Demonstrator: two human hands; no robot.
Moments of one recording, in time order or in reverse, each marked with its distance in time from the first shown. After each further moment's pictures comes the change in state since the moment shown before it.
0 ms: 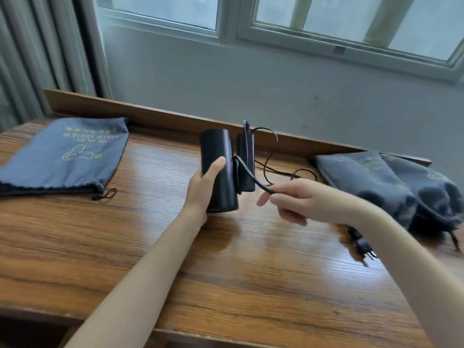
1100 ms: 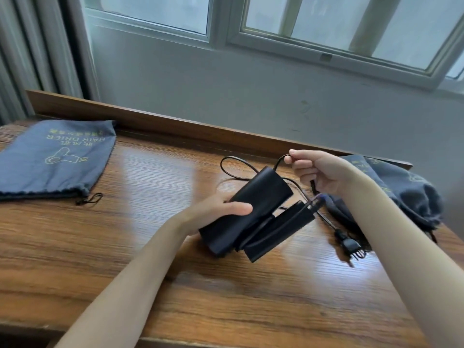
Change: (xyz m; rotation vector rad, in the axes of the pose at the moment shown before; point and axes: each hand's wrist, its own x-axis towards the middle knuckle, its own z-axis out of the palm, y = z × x) left_hand -0.011 -0.003 0.004 0.406 -0.796 0.026; right_hand 0.023 0.053 -0.059 1.021 0.242 0.232
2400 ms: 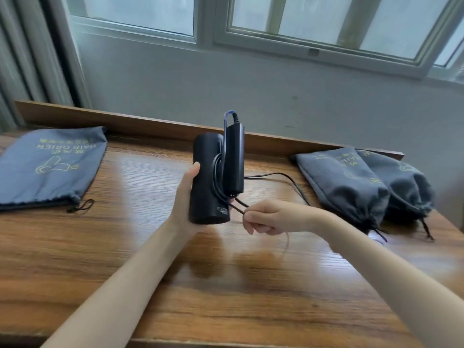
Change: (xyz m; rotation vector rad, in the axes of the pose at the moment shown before) left_hand 0.005 -0.003 0.005 -0.857 0.231 0.229; right_hand -0.027 0.061 0.053 -0.855 -0.352 -0.040
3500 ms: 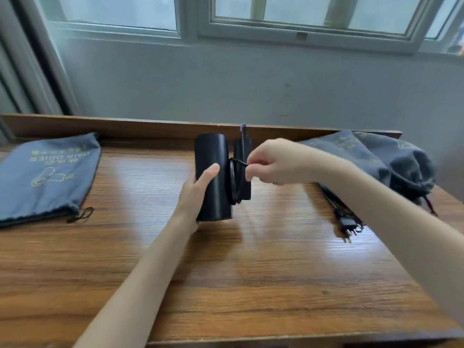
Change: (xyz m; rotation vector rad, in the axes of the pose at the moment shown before) left_hand 0.009 0.000 -0.005 0.590 0.323 0.003; right_hand -0.017 -0.069 -0.033 -0.513 0.405 0.022
